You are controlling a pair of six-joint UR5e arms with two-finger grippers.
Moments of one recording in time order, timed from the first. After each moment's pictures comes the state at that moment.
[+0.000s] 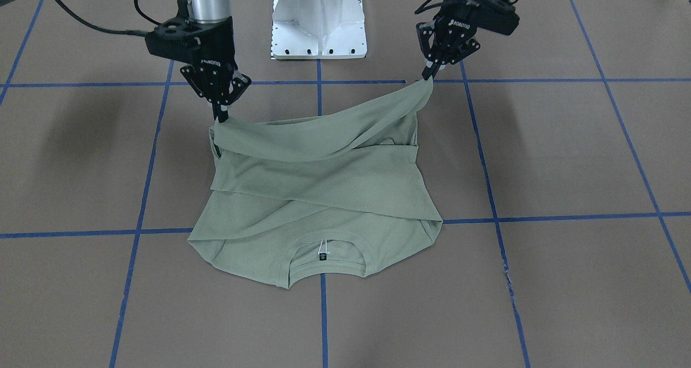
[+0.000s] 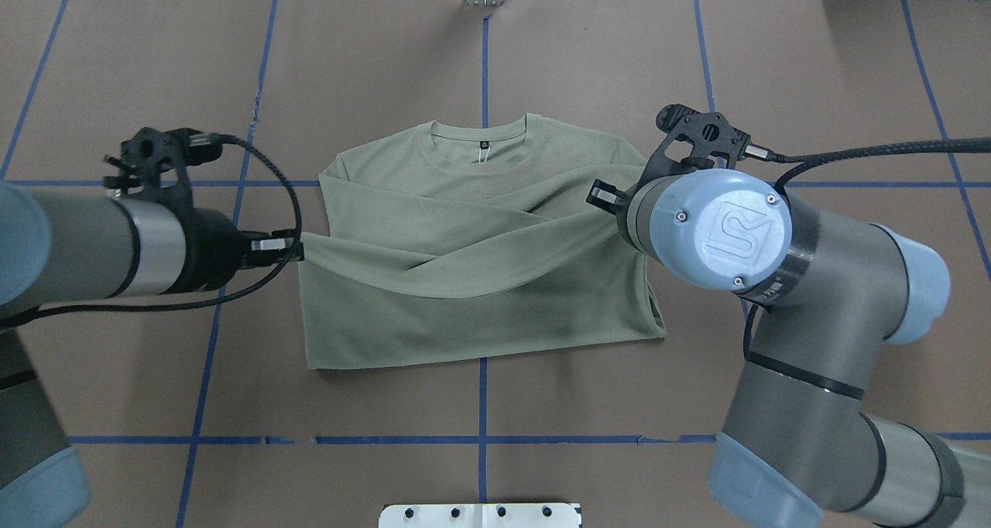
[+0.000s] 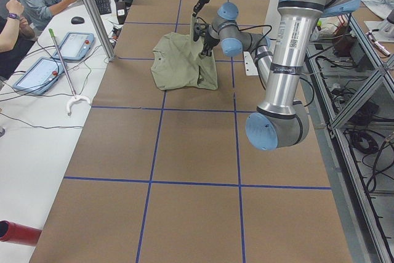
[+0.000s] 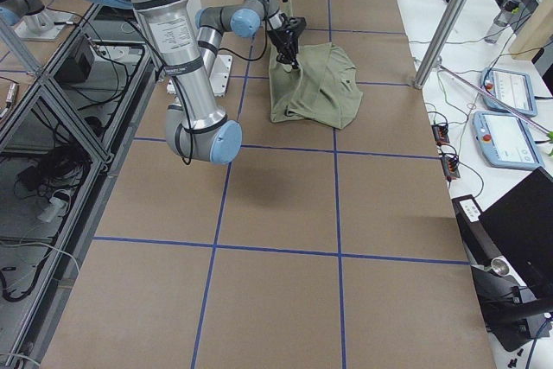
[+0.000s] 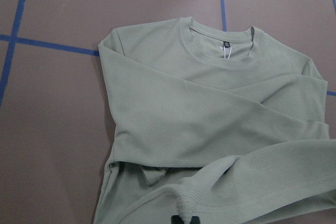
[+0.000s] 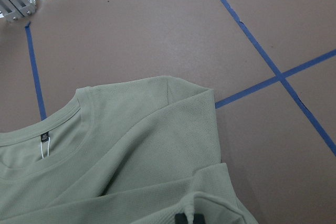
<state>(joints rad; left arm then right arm) -0.58 -1.83 -2.19 -1.81 -1.73 -1.31 0.50 -1.08 2.08 -1.77 1.44 1.64</state>
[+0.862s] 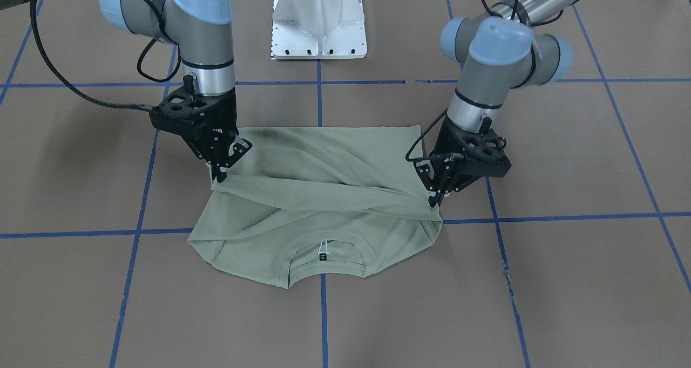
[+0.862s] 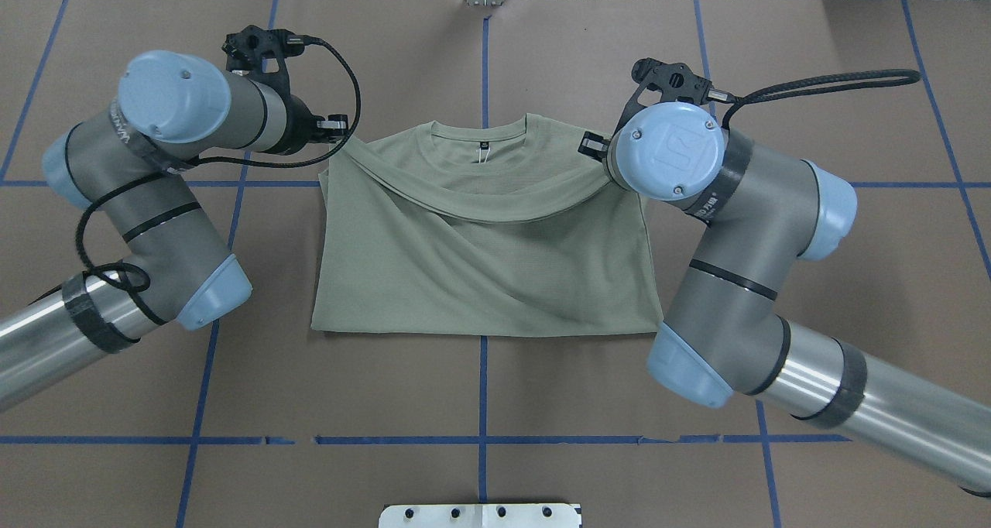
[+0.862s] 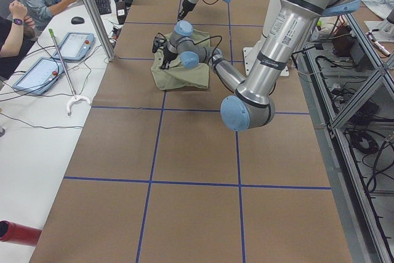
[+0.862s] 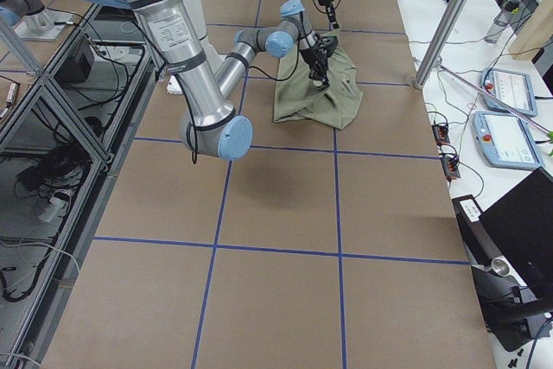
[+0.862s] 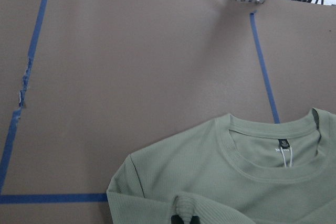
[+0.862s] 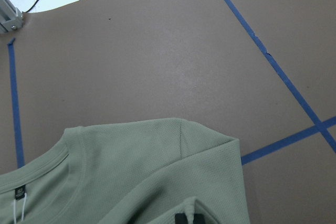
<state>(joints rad) -0.75 -2.10 -1.55 -2.09 -1.73 -1.13 0.61 -1.00 1.76 -1.56 1.48 1.53</state>
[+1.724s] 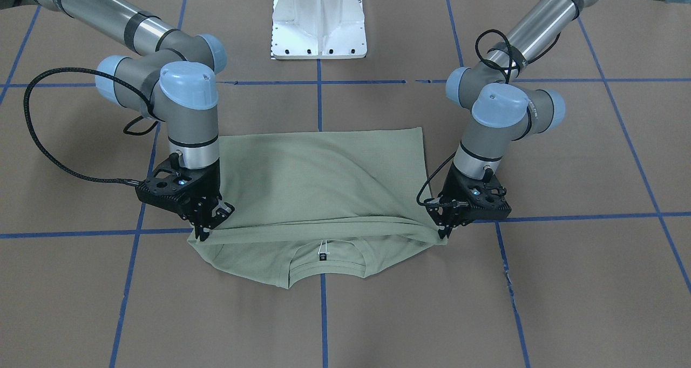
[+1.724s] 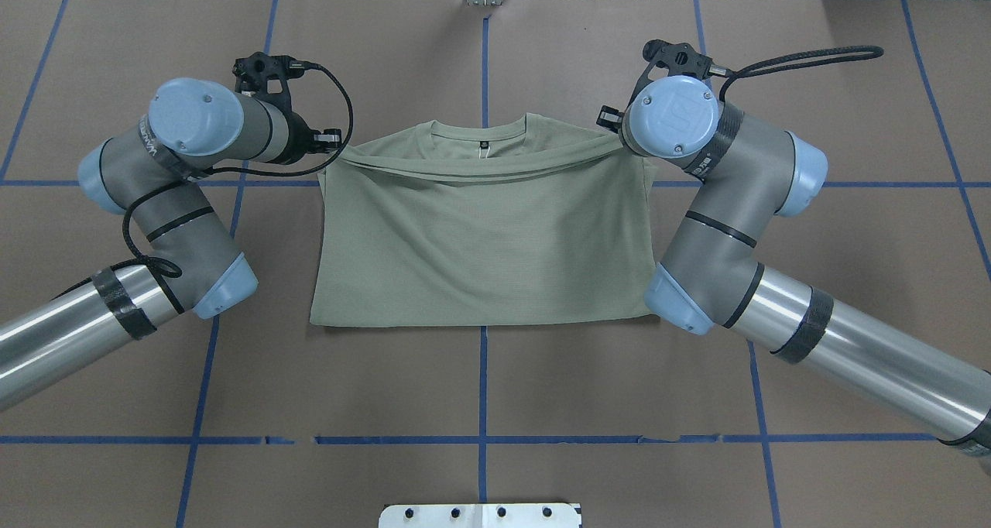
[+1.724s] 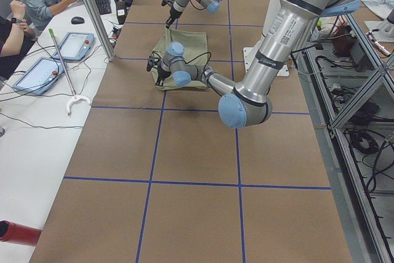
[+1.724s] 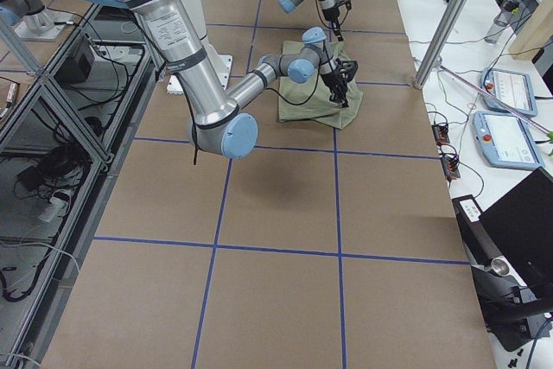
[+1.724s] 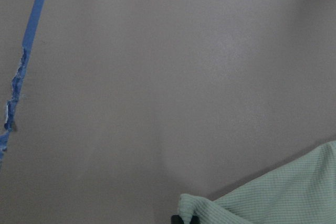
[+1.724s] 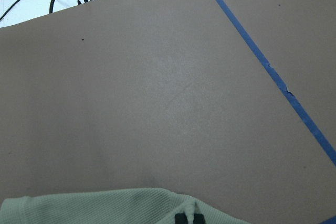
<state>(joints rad) -0.75 -2.11 -1.37 -2.23 -1.73 -1.12 0.69 -0.98 1.53 -1.36 1.50 1.46</state>
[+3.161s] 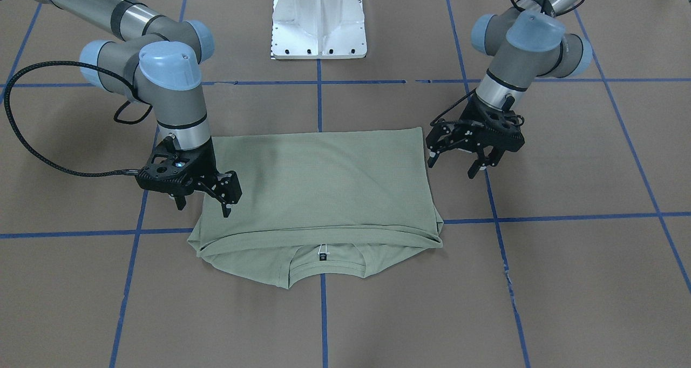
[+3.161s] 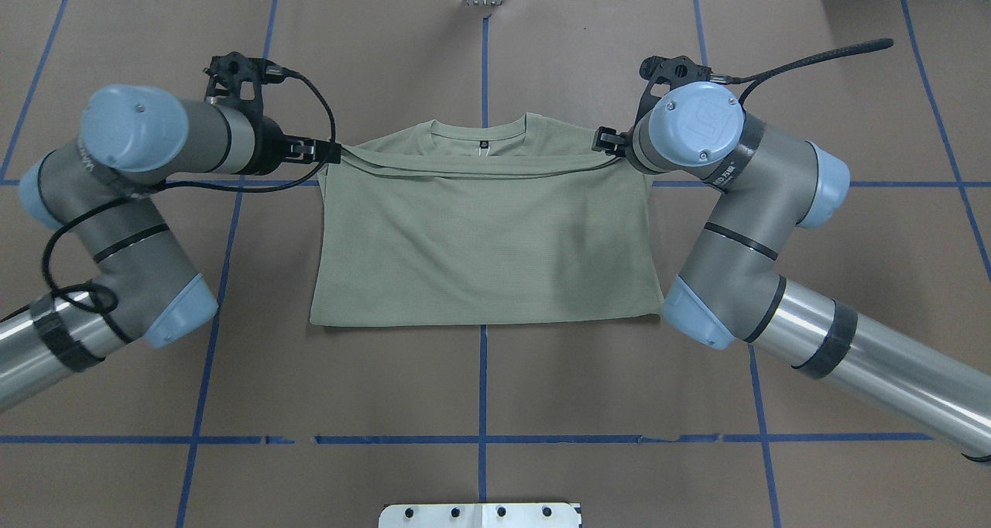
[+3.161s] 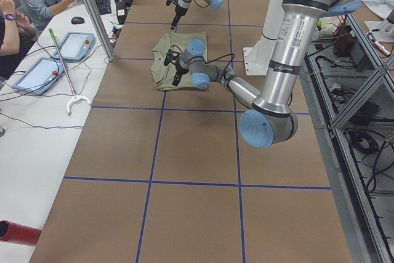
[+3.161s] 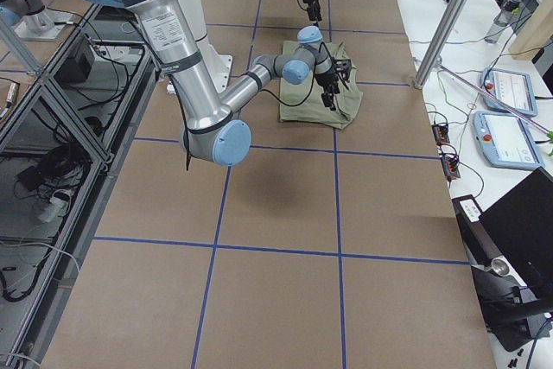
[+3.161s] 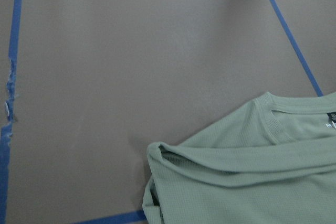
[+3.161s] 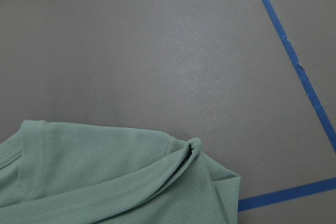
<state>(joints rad) -0.67 -1.80 -1.78 -2.28 -1.78 -1.07 0.68 -1.05 1.64 -1.35 1.61 1.31</state>
